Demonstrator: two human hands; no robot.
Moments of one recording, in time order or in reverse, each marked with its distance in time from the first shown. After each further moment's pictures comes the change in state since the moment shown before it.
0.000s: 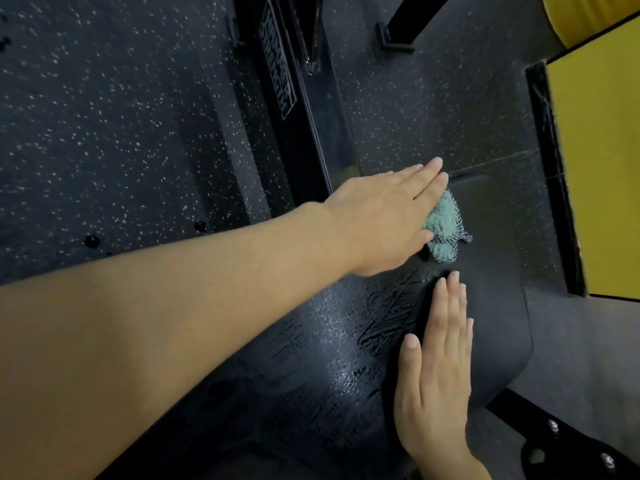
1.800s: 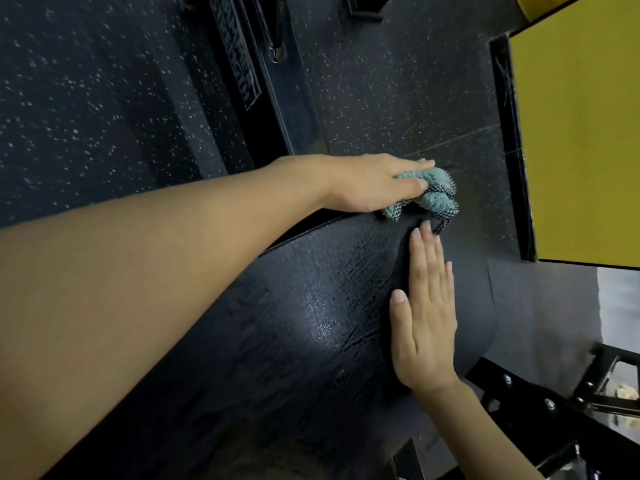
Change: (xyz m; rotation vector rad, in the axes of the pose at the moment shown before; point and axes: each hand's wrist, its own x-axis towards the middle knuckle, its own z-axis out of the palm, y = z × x) left_hand 0.051 -0.039 0.003 -0.812 -0.190 0.019; right_hand 0.055 0.007 -0.012 -0.020 -0.078 -0.084
